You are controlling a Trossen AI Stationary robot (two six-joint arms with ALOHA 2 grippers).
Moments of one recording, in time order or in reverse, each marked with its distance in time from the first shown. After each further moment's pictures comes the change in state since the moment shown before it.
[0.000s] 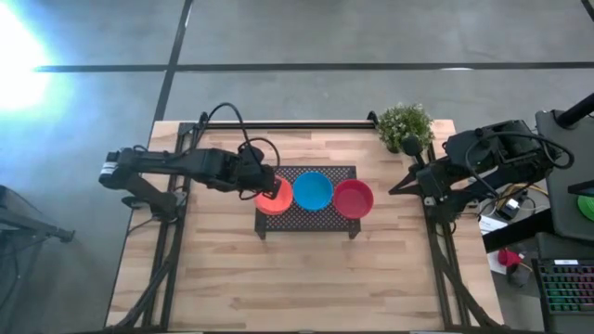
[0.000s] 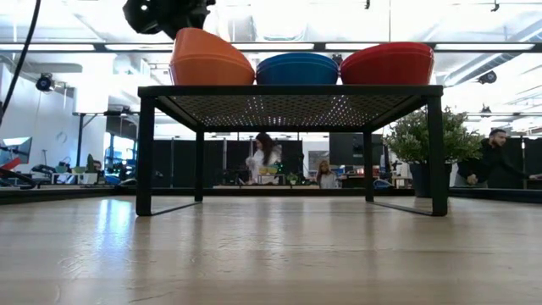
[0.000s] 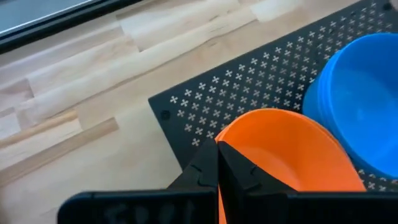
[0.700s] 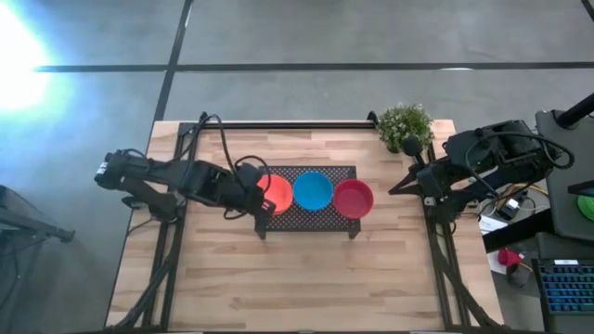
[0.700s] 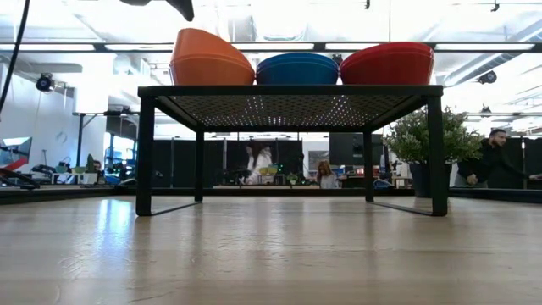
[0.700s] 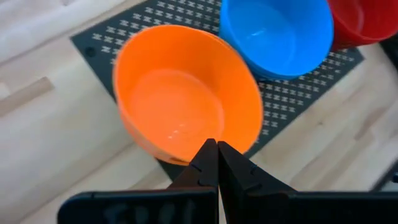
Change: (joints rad) left arm -0.183 -0.023 0.089 -0.024 0.141 -0.073; right arm 0.000 0.000 0.000 0.001 0.000 -0.015
